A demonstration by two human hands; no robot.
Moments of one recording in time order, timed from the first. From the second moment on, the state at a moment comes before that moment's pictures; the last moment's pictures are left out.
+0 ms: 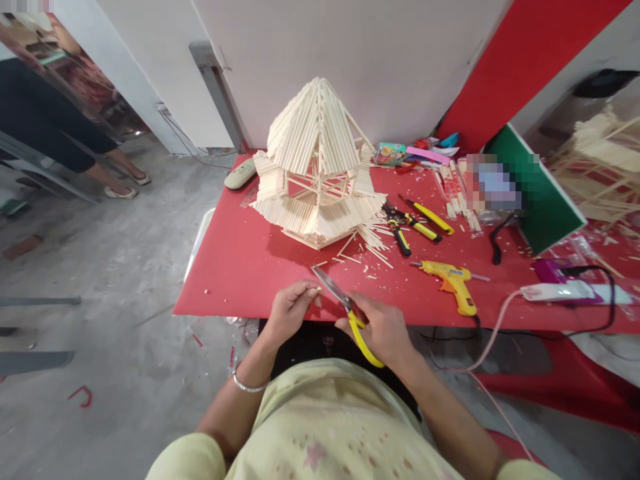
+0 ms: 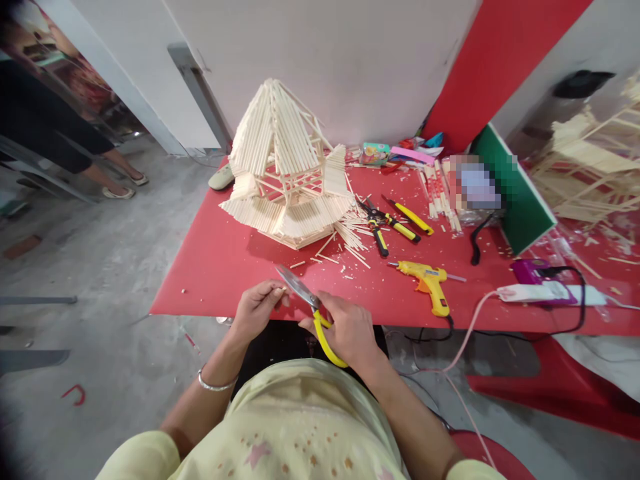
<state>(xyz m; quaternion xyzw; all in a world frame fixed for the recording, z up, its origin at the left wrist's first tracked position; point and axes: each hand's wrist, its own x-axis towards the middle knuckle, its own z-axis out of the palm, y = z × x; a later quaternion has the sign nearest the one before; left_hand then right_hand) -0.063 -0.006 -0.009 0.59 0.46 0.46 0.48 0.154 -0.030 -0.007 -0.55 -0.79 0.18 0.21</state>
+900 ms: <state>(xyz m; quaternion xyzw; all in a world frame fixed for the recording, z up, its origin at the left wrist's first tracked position) -0.076 0.002 -0.010 0.61 0.40 0.41 0.55 0.156 -0.023 0.005 -0.51 -0.83 0.16 0.16</state>
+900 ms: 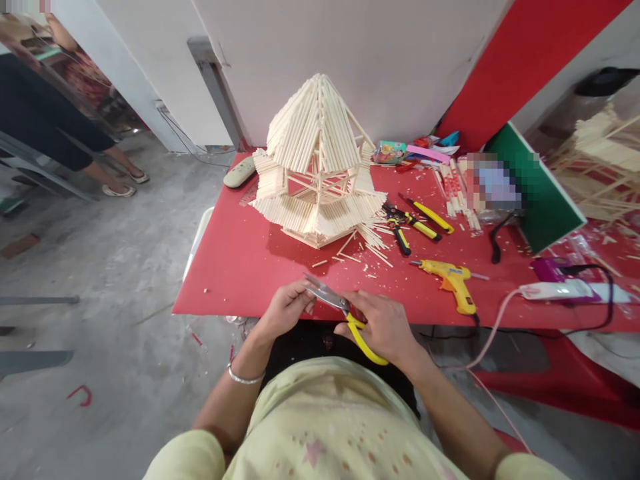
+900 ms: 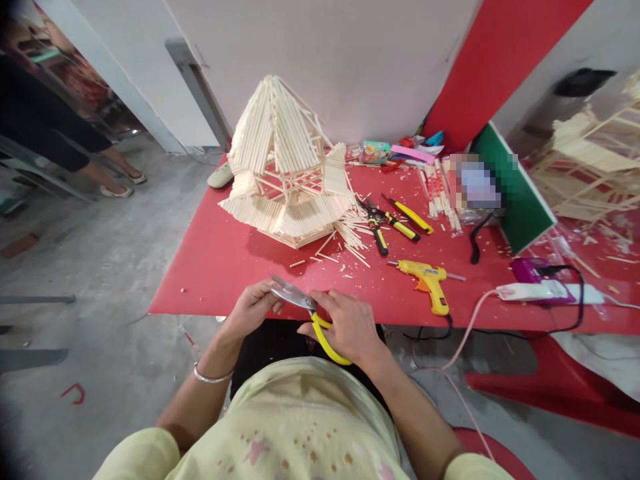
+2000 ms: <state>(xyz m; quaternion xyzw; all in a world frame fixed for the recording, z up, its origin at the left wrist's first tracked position) -0.074 0.010 0.025 0.31 0.41 0.63 0.58 0.145 -0.018 -0.008 -0.61 -0.76 0.11 0.17</state>
